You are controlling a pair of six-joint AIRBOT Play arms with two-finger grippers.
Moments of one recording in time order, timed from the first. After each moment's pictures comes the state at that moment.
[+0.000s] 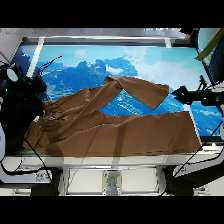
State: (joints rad) left arm 0.22 -1.45 1.35 1.51 -1.09 -1.83; right arm -0.51 -1.69 1.23 -0.73 1.04 1.15
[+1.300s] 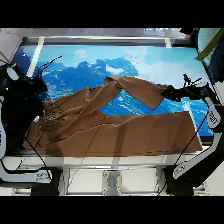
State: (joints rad) left arm 0.22 -1.47 1.36 1.49 -1.11 -1.82; right arm -0.39 -1.91 1.45 -0.83 1.07 1.18
